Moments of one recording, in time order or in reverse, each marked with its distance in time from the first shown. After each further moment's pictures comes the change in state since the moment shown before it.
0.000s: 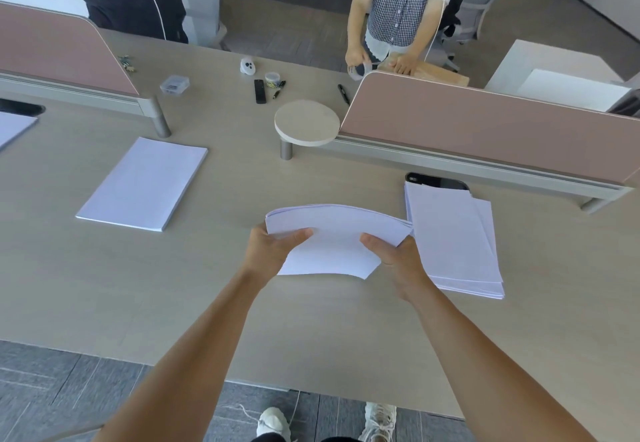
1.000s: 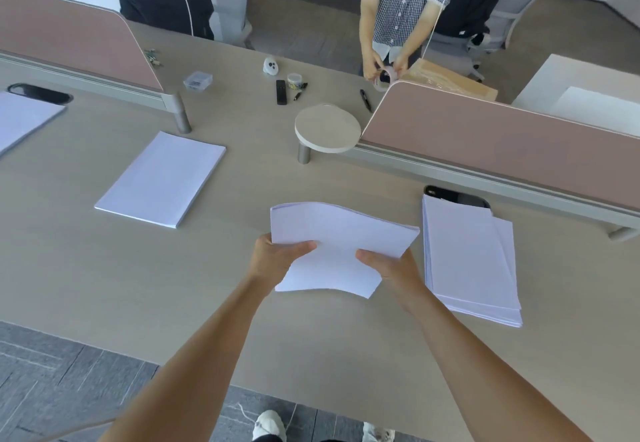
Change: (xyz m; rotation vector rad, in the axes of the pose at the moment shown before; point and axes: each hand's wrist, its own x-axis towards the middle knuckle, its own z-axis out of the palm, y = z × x) left_hand 0.017 -0.020 -0.020 -0.011 0.056 -0.138; right_hand 0.021 0.001 0.020 -0.128 -0.095 0.084
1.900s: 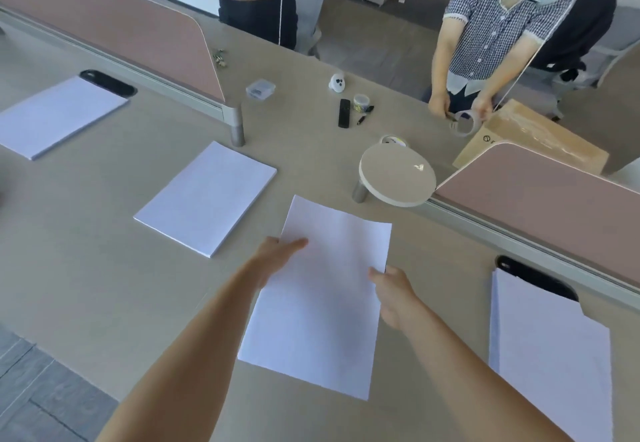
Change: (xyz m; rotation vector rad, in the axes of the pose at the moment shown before) left_hand 0.144 0.024 -0.096 0.177 0.169 -0.362; right_hand 0.159 -0.011 0.104 -0.131 -0.027 0.428
